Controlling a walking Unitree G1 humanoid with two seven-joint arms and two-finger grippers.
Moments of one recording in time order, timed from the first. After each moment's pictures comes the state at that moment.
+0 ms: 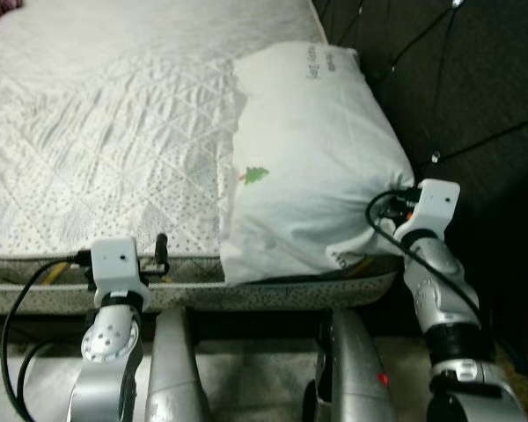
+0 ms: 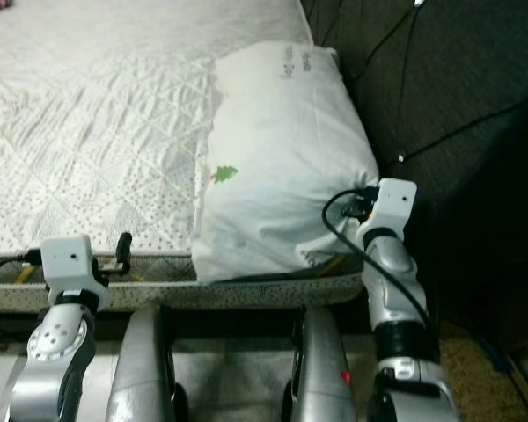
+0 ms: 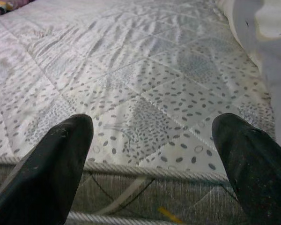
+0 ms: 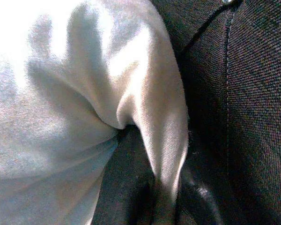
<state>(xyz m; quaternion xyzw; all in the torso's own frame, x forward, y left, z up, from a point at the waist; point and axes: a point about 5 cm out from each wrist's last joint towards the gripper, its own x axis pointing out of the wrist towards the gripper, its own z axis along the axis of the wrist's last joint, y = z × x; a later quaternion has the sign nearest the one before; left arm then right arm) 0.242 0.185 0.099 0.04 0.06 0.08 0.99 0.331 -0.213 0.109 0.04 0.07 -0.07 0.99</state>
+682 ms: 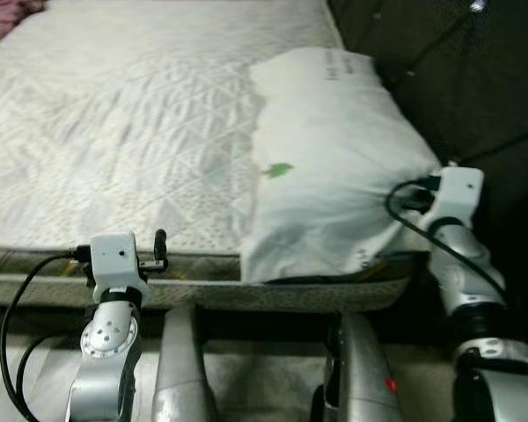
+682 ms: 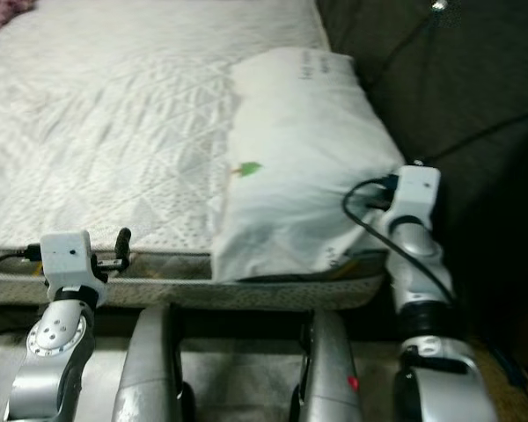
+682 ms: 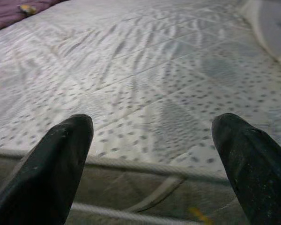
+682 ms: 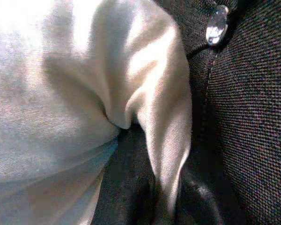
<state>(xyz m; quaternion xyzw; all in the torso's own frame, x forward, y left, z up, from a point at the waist) 0.243 0.187 0.100 0.04 0.05 0.08 0.99 0.342 -0.264 0.122 -0.04 0.10 -0.14 0.98</state>
